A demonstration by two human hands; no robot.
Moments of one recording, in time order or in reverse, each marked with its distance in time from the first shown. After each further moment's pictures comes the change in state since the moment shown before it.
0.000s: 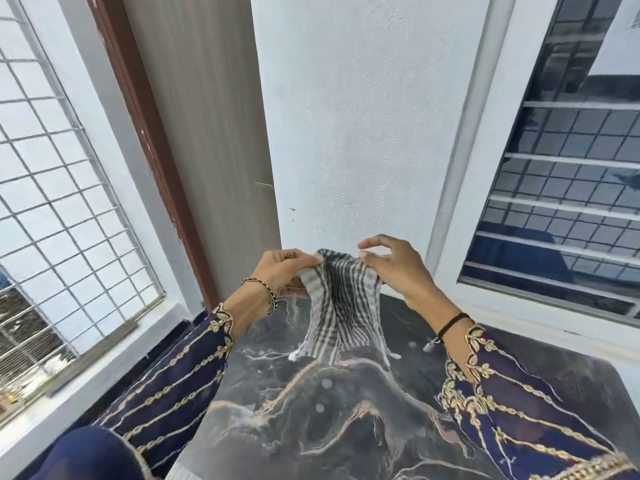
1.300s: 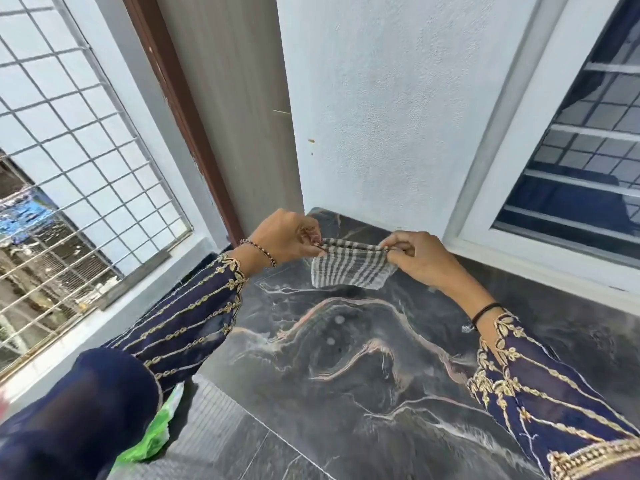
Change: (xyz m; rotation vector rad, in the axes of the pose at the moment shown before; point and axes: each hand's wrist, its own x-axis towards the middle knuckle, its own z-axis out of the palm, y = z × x) left_hand 0.023 -0.057 -0.025 1.120 -0.094 0.483; right_hand -0.020 0.083 0.010 -0.134 -0.357 -0.078
